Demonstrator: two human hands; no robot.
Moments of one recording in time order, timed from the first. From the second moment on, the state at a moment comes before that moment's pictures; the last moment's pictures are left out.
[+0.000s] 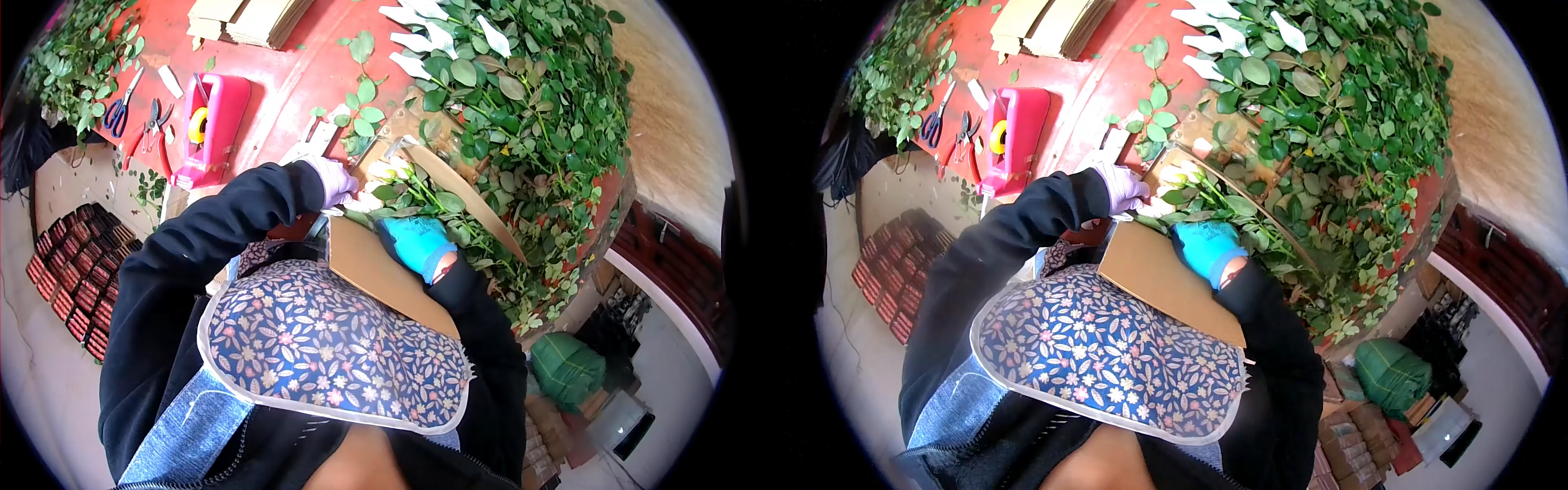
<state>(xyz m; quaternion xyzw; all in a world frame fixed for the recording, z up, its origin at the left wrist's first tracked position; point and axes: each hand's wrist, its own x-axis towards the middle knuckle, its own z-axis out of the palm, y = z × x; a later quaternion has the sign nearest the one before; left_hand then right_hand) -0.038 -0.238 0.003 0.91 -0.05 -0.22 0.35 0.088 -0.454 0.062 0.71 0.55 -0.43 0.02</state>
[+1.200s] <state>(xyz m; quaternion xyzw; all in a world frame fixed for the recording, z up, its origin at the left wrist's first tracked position) -0.322 -0.182 0.059 0.82 0.39 -0.13 0.39 0.107 -0.460 0.025 0.67 0.64 -0.37 -0.04</state>
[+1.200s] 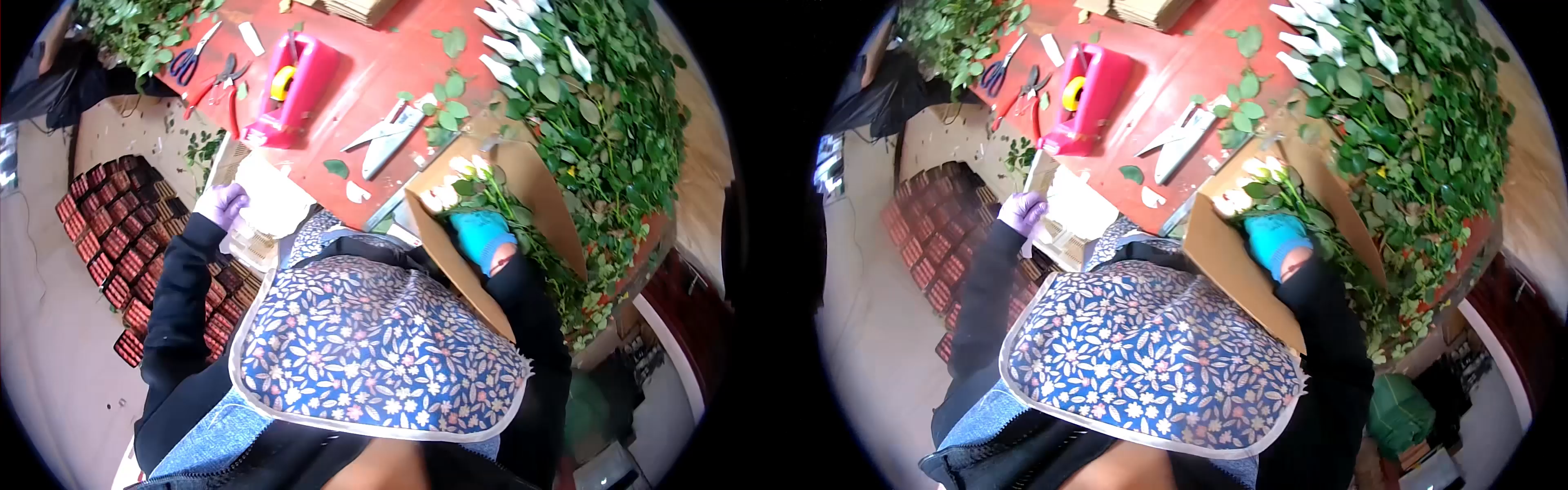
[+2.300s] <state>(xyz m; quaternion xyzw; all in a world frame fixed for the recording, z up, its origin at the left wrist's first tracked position) -0.040 -0.248 0.022 0.87 -0.12 -0.28 0.38 0.089 -0.446 0.076 0.76 0.57 -0.31 0.04</state>
